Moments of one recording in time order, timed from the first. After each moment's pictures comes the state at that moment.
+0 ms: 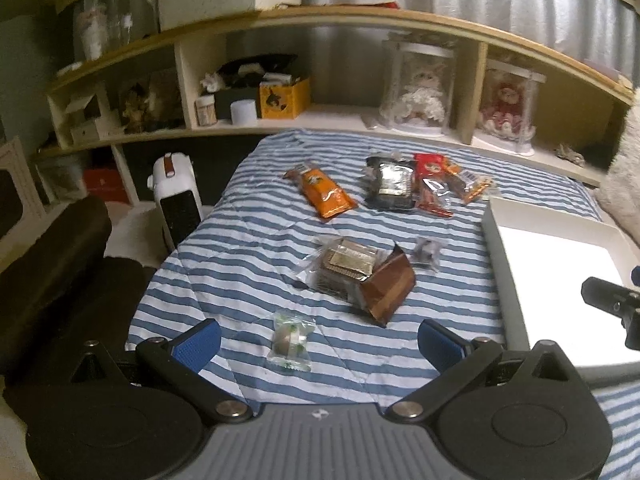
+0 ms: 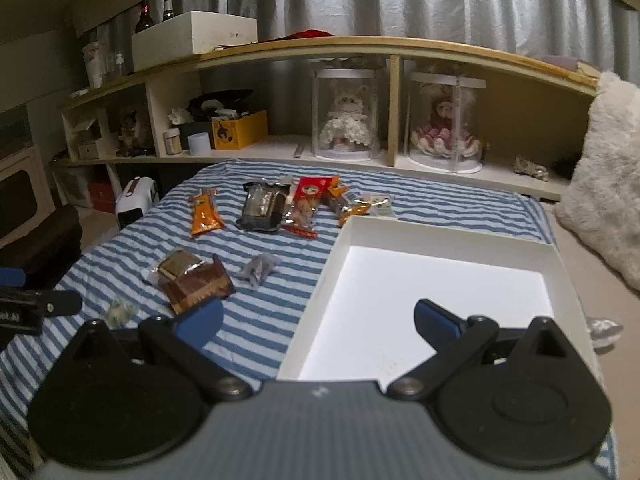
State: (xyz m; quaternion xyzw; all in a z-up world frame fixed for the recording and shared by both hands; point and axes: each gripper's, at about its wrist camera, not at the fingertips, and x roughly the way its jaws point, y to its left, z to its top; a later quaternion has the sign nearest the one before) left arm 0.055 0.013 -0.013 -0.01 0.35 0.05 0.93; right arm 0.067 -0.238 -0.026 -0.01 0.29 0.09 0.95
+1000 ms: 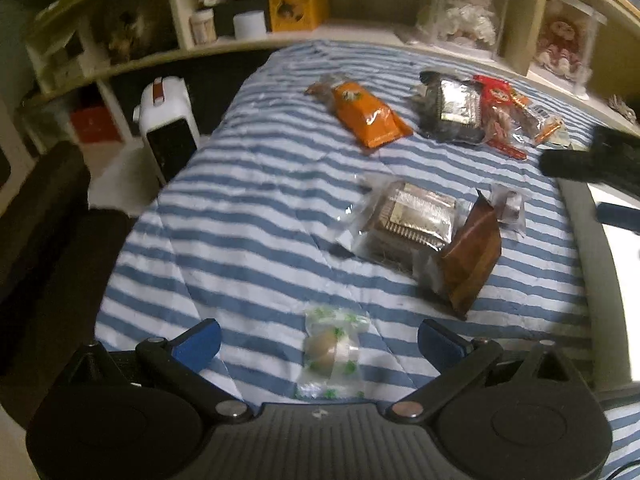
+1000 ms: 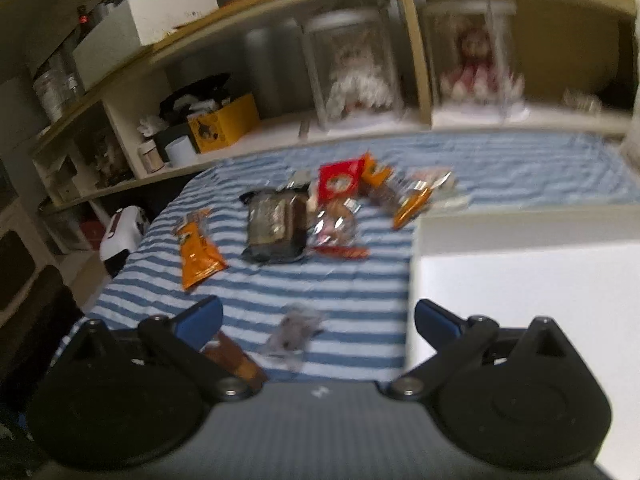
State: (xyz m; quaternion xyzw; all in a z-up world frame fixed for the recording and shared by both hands) left arm 0.148 0.050 -0.079 0.00 0.45 0.05 0.89; right arm 0.234 -0.182 -0.078 0.12 0.36 0.09 0.92
